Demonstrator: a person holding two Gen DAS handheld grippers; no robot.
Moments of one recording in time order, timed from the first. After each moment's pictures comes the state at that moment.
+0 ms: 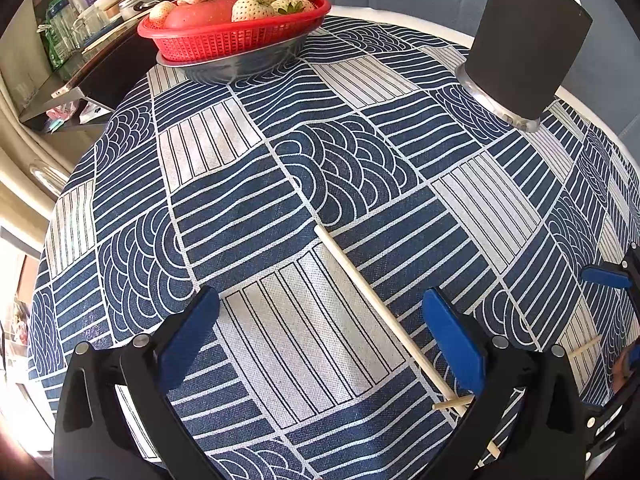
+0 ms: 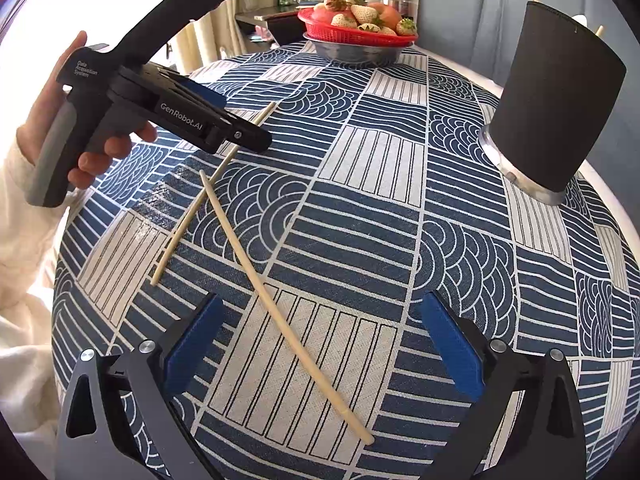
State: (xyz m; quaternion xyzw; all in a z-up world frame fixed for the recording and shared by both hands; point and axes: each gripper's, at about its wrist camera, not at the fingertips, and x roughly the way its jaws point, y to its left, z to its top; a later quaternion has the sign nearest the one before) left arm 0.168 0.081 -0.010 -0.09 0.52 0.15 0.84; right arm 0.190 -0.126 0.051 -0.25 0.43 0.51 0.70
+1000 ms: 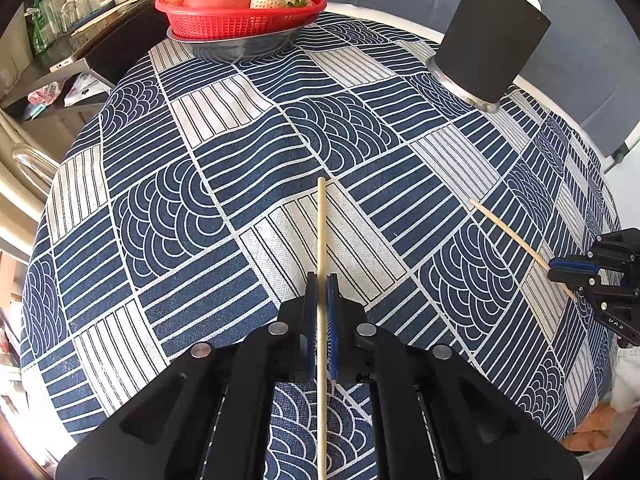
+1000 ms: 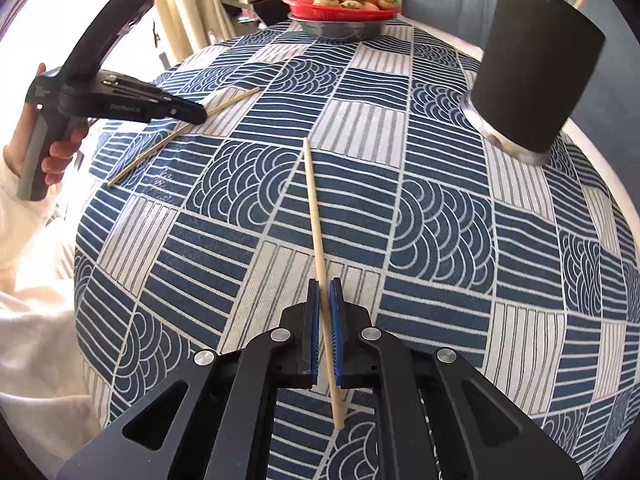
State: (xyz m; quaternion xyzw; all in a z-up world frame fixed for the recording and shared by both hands) left arm 0.119 0.095 0.000 -0.12 0.53 0.08 0.84; right arm 0.200 -0.154 0.061 -0.23 0.50 0.48 0.68
